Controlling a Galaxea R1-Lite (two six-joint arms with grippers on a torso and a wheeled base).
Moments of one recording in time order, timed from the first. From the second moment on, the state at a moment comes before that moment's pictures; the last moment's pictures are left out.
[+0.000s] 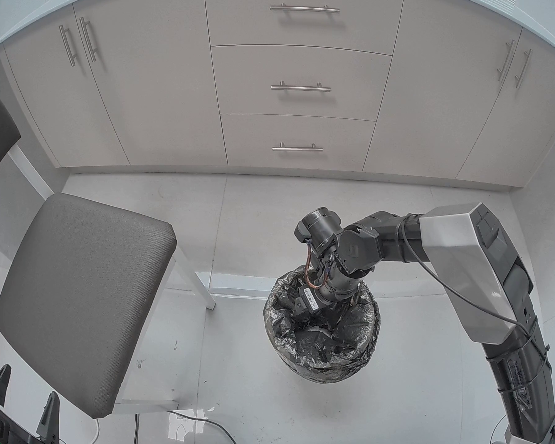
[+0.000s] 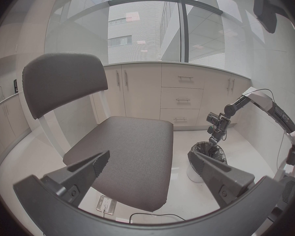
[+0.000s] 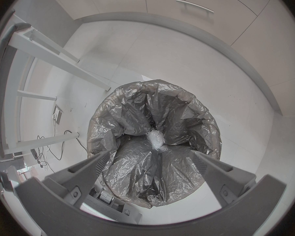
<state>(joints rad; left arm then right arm) 0.00 0.02 -0.02 0.00 -0.04 0.02 0.60 2.56 -2.00 0.55 -0.19 0.11</state>
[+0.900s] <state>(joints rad) 0.00 0.02 -0.02 0.00 -0.04 0.02 0.60 2.77 -2.00 0.14 -0.29 0.07</state>
